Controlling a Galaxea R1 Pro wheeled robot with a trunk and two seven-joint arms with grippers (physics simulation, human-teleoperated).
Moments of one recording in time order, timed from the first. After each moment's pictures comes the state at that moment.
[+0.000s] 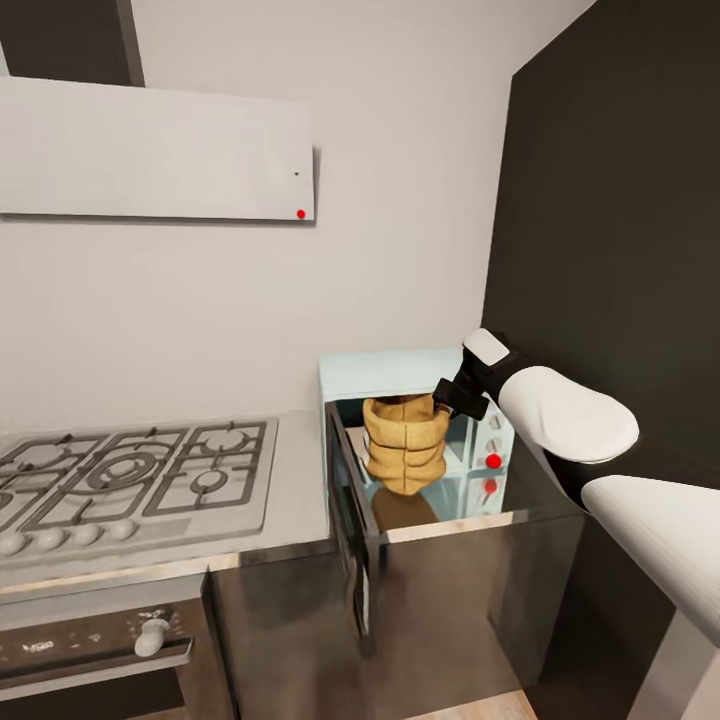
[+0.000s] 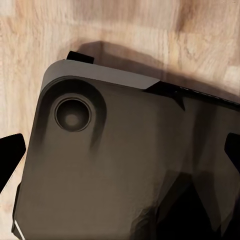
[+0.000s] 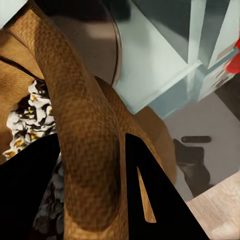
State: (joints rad) left arm 0.00 -0.01 0.06 -0.10 0.23 0.01 -0.07; right arm -1.54 0.12 -0.99 -0.14 0.13 0.85 -0.69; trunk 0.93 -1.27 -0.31
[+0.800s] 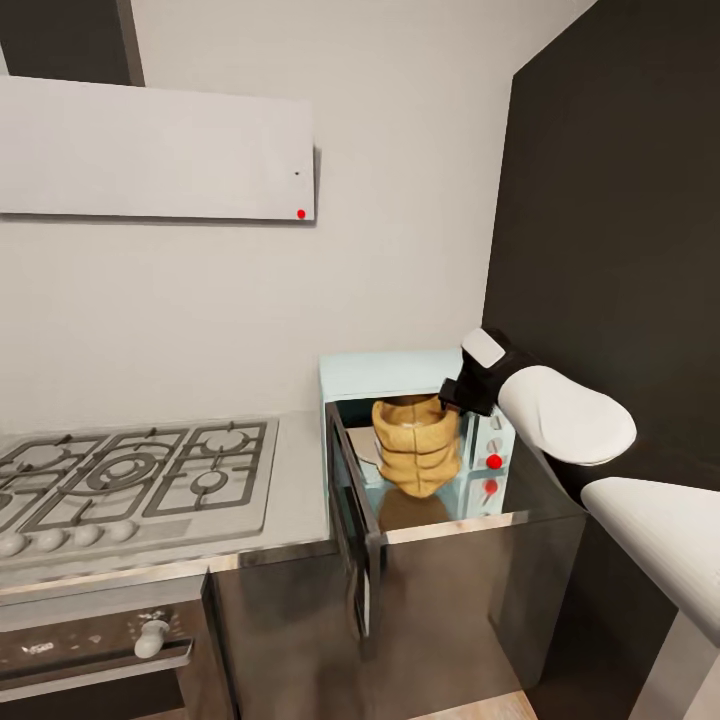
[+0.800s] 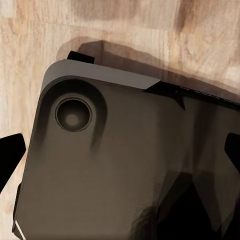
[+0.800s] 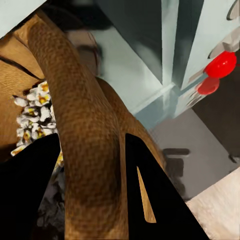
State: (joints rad) left arm 0.00 -0.01 0.06 -0.10 0.23 0.01 -0.07; right arm -1.54 0.12 -0.95 -0.14 0.20 0.84 -0.68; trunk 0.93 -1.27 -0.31
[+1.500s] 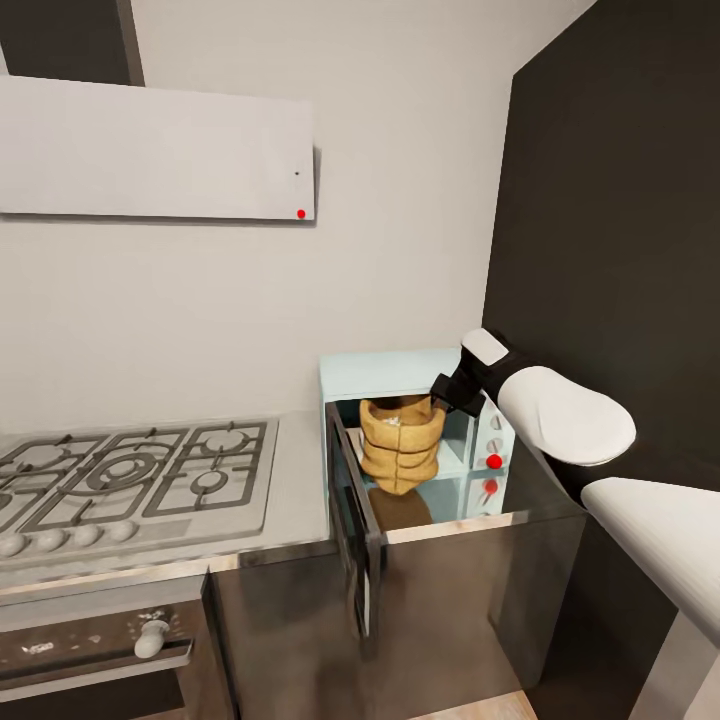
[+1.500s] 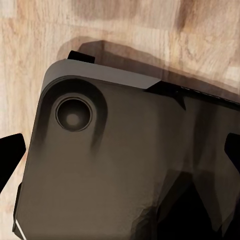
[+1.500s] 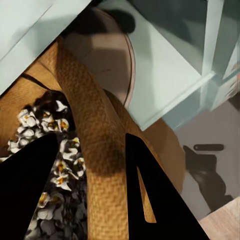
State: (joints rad) left arm 0.00 -0.01 0.06 -0.10 0.23 0.01 -0.07; right arm -1.54 0.12 -0.94 -0.13 0.06 0.78 -0.66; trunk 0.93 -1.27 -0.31
